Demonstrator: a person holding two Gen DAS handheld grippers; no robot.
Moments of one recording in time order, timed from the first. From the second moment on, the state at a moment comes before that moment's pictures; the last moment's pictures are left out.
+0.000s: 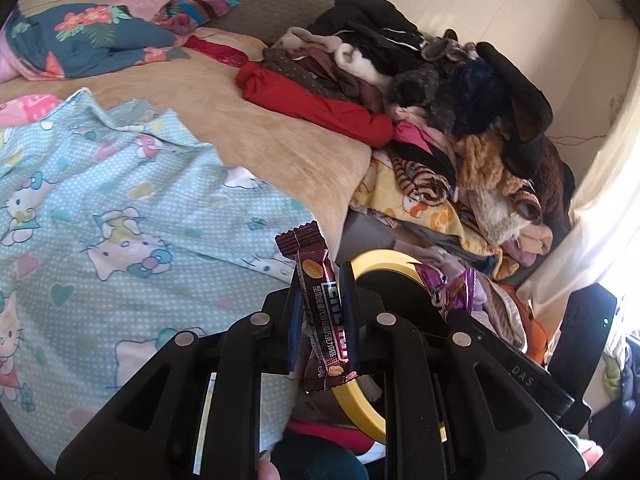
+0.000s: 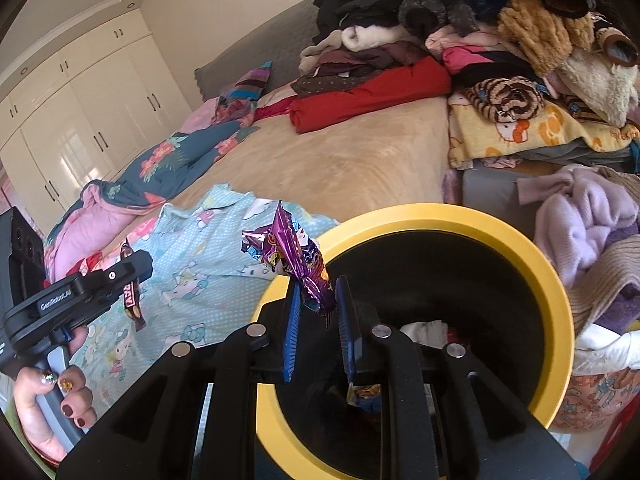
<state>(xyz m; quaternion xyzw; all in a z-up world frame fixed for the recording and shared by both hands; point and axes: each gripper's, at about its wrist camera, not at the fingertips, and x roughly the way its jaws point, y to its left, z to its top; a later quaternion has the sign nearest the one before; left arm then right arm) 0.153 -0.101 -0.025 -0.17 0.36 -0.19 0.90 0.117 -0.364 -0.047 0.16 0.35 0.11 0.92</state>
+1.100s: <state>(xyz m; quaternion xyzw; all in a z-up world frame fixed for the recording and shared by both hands) 0.137 -0.204 -0.033 -0.07 0.38 -0.28 0.88 0.113 -0.442 -0.069 0.21 0.38 0.05 0.90</state>
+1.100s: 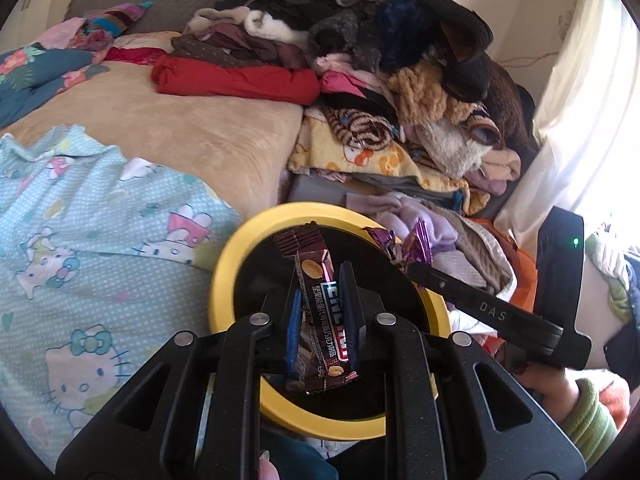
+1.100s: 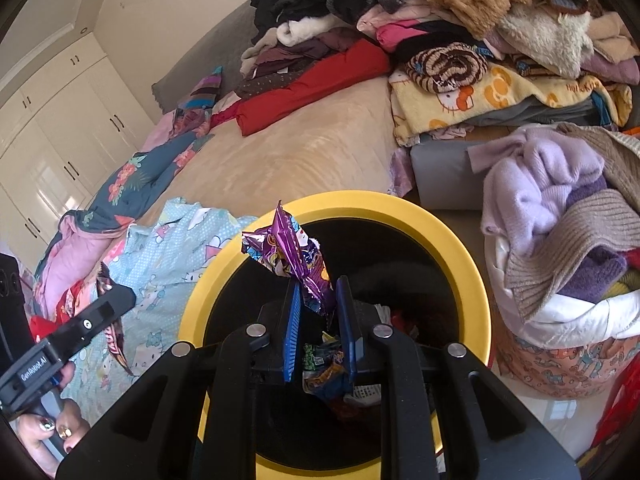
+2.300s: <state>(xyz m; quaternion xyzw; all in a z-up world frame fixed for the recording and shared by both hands) 0.127 -0.132 -0.037 -0.07 0.39 -0.19 0.90 0.085 -0.384 -0.038 0.12 0.35 0.07 0.93</state>
